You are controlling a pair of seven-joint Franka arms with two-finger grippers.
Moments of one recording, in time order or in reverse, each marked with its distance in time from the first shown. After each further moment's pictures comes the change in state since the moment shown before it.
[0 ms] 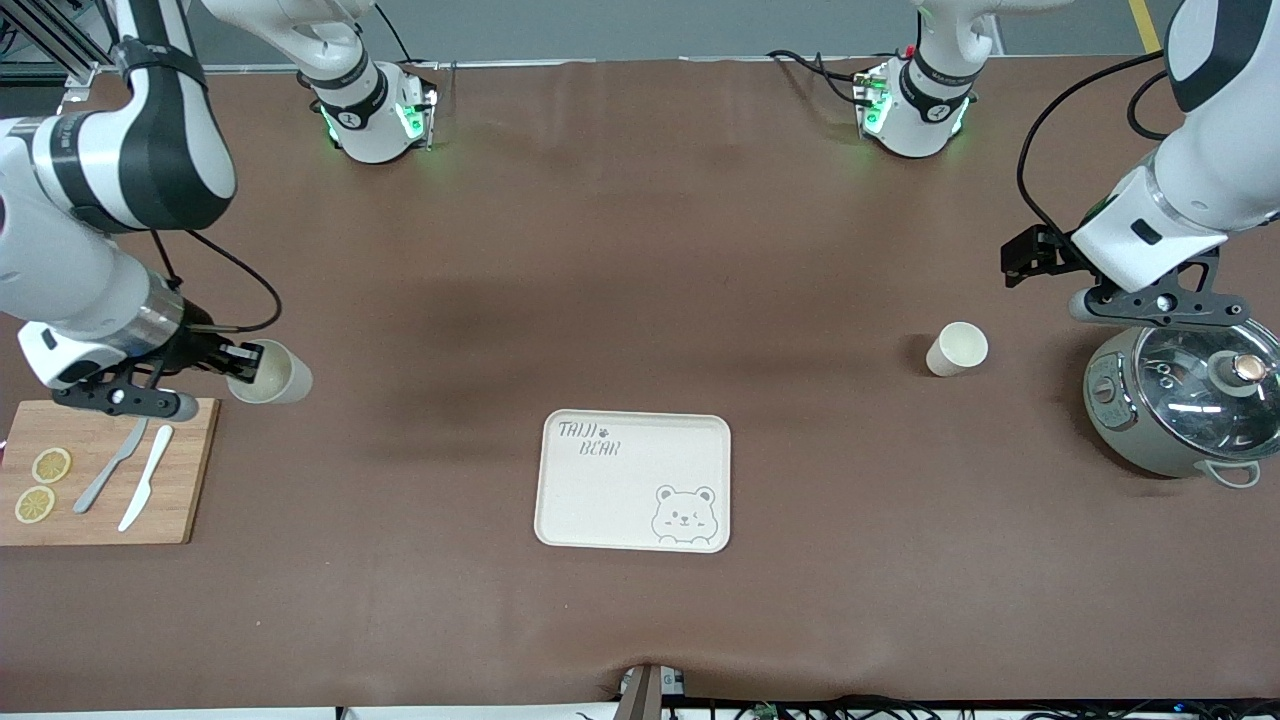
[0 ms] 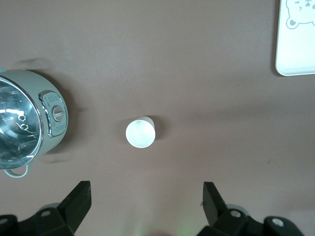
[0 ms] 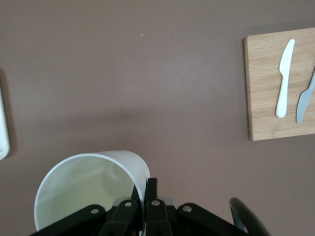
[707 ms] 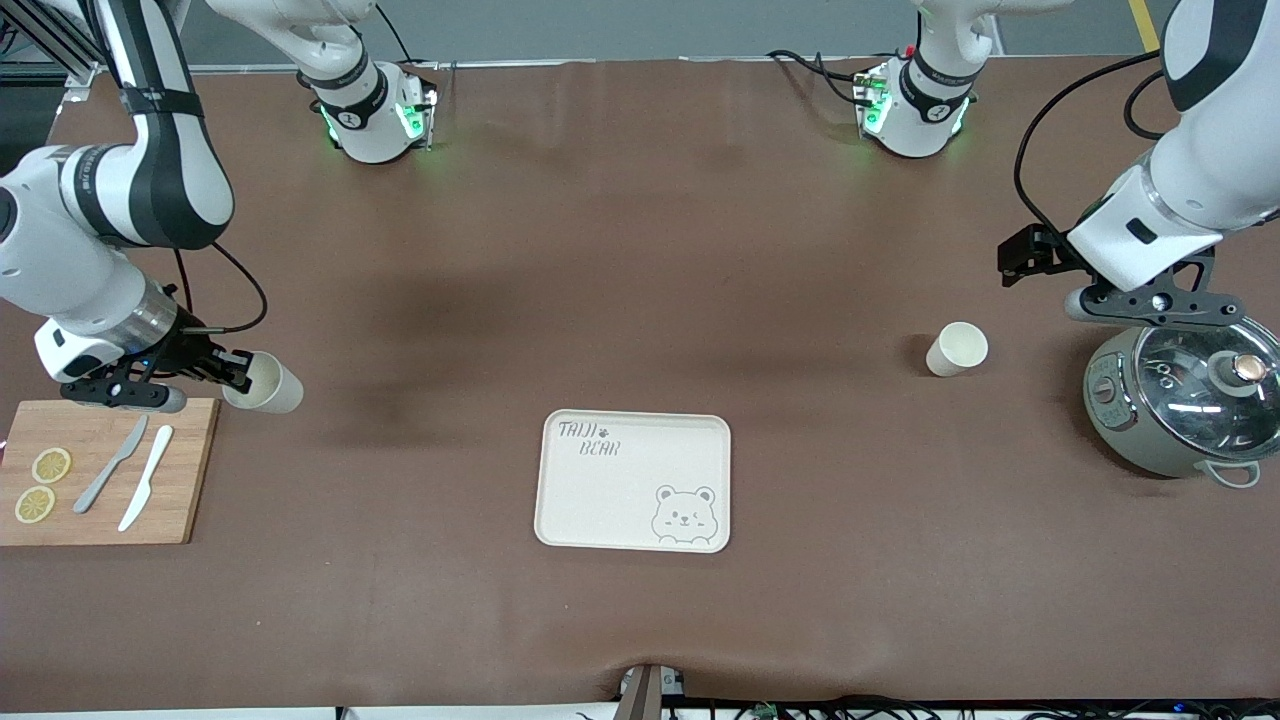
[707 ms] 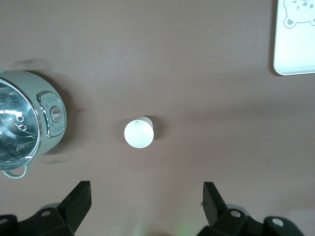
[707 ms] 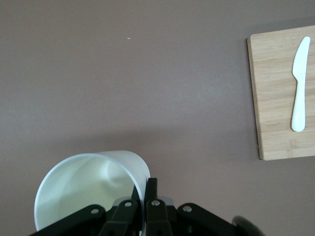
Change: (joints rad) left arm -0.004 0.000 -0.001 0.000 -0.007 0.000 0.000; right arm -0.076 -0.028 0.003 -0.248 0.080 0.324 -0.089
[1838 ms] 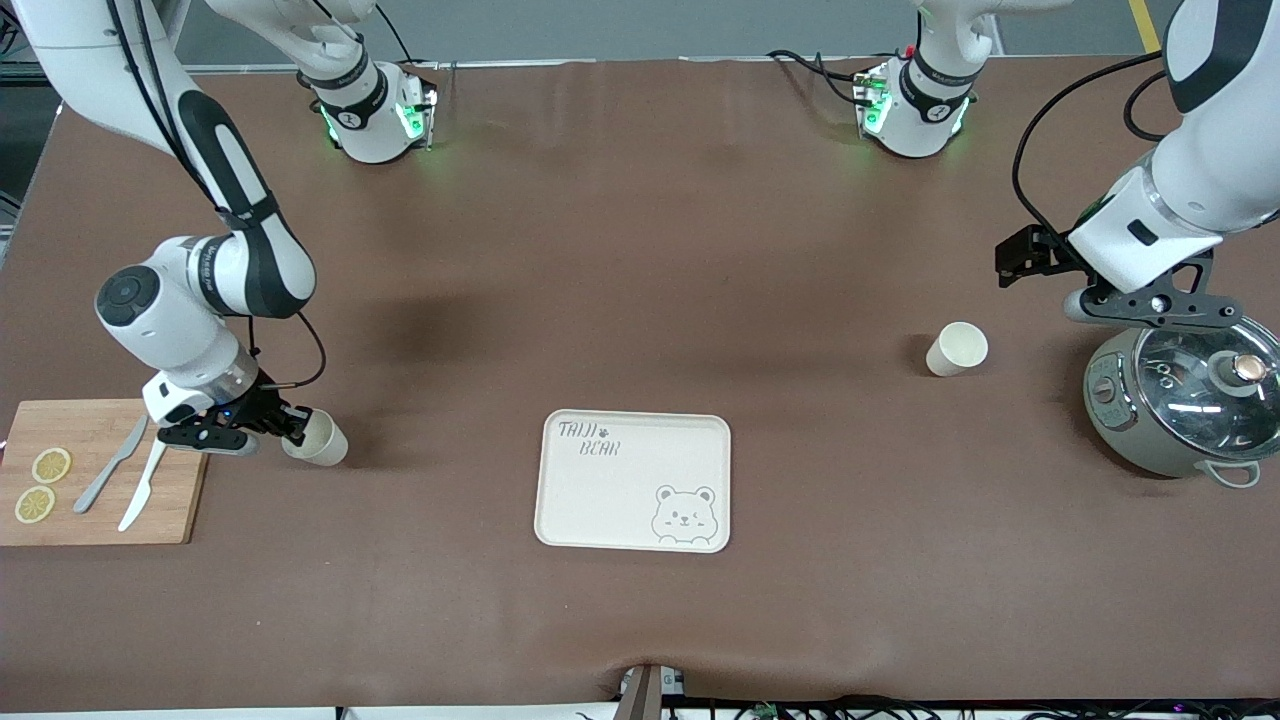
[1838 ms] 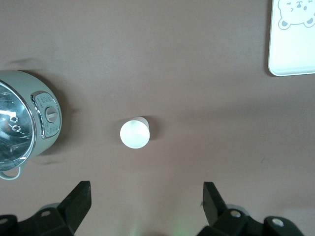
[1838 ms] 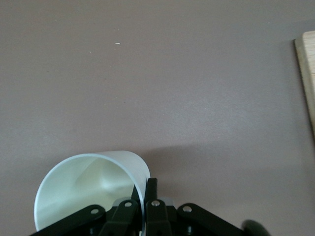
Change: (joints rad) left arm 0.003 0.003 0.000 0.002 -0.015 0.002 0.000; right arm 0.004 0.285 0.012 -0.071 0.005 0.483 0.000
